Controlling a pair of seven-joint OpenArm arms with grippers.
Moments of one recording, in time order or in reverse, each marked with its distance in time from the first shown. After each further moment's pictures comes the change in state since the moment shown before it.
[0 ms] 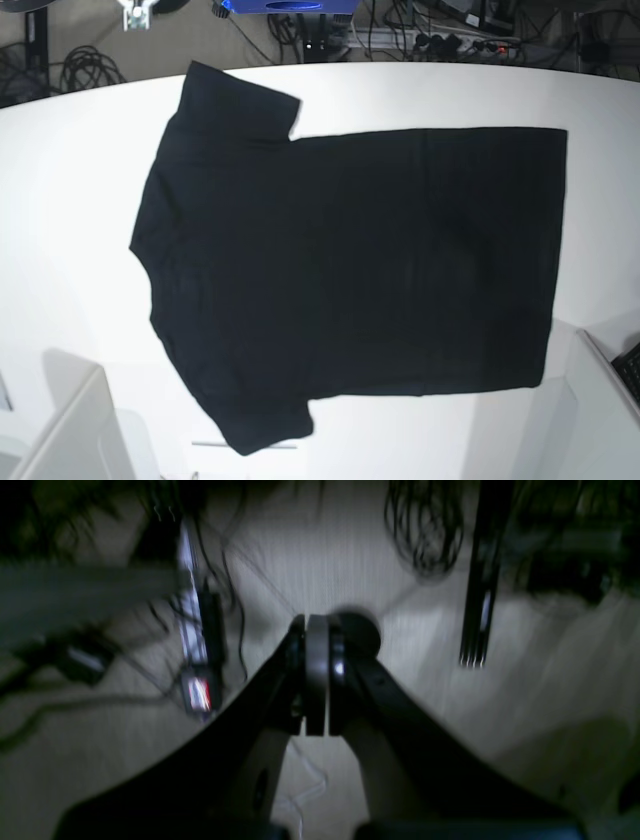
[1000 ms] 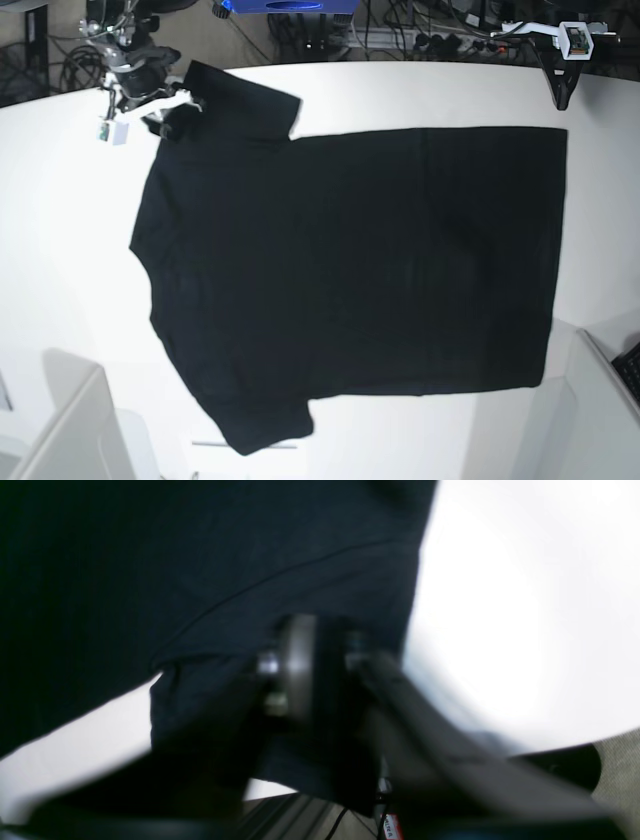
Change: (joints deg) left arm -9.7 1.5 -9.7 13.7 -4.8 -0.2 0.6; right arm 22.4 0.5 2.5 9.1 34.1 -0.5 -16.9
